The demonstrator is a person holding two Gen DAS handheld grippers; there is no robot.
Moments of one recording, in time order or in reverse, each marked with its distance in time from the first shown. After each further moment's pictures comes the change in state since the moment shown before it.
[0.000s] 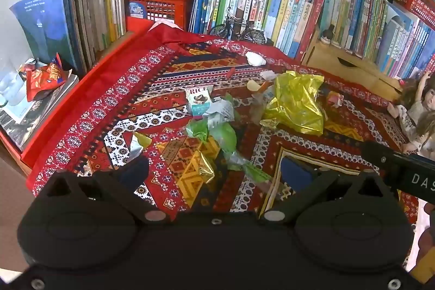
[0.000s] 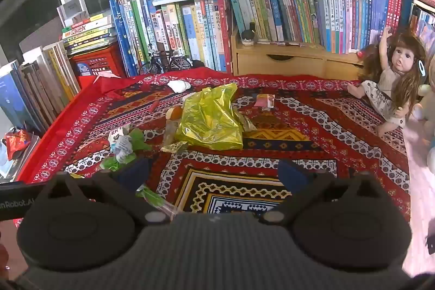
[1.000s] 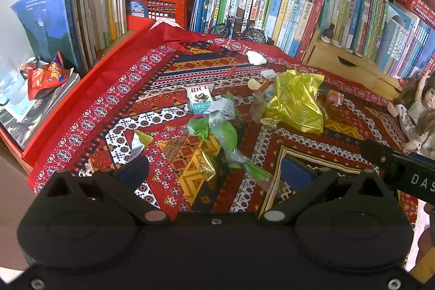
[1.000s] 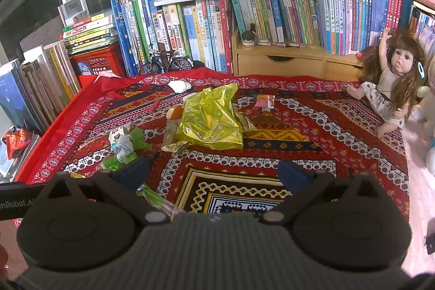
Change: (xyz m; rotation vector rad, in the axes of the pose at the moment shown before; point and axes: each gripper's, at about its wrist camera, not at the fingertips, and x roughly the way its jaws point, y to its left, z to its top) left arm 0.000 0.000 0.000 -0.003 0.004 -0.003; right arm -0.003 0.001 -0.001 -0.003 -0.002 -0.001
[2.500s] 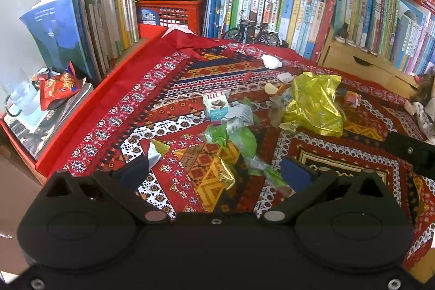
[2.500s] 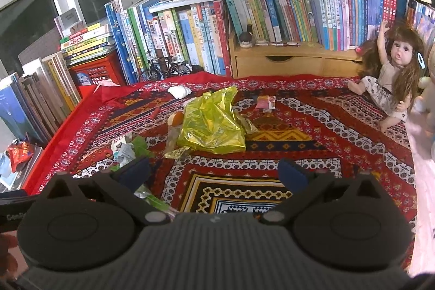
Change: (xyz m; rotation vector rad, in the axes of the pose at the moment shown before) left arm 0.011 0.006 -0.003 0.028 -0.031 0.077; right arm 0.003 -0.004 0.001 0.054 -0.015 0.016
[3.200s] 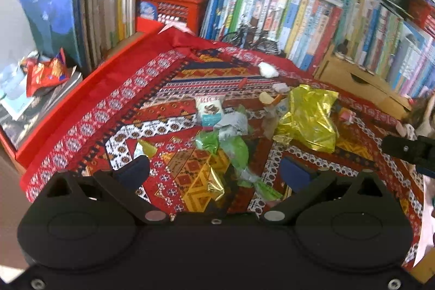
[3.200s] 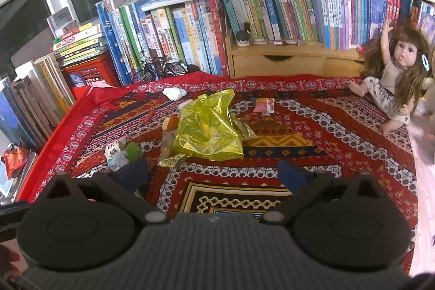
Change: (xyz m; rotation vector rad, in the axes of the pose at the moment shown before) left arm 0.021 0.015 0.007 -0.106 0.004 -0.068; right arm 0.028 -0.009 0.025 0.018 0.052 -0.010
